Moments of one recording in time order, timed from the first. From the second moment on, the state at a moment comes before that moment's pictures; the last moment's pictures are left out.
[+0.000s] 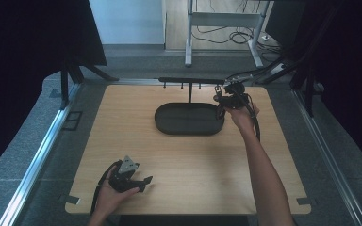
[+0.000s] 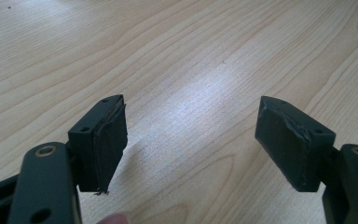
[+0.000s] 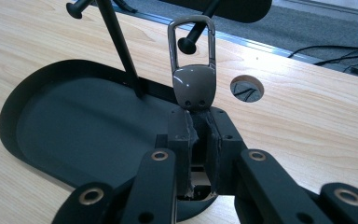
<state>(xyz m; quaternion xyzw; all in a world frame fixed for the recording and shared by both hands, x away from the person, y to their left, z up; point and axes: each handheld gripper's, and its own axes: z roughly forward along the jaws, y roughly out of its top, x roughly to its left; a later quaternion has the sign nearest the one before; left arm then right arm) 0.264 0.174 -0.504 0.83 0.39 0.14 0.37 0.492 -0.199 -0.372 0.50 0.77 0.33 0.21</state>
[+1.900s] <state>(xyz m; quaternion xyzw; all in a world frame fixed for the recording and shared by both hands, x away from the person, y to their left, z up) 0.262 0.168 -0.505 0.84 0.38 0.14 0.37 0.390 -0.212 -0.401 0.42 0.79 0.40 0.17</state>
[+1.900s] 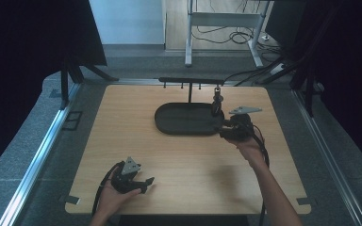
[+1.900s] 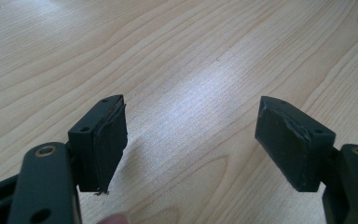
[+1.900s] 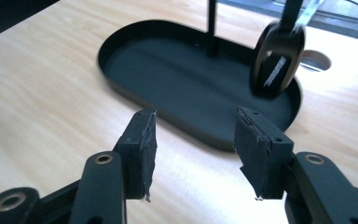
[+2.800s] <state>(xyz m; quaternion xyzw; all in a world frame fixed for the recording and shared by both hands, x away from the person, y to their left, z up) 0.262 0.168 -0.506 0.84 0.39 0.14 0.36 0.305 -0.221 -0.472 0.39 0.80 0.43 0.15</state>
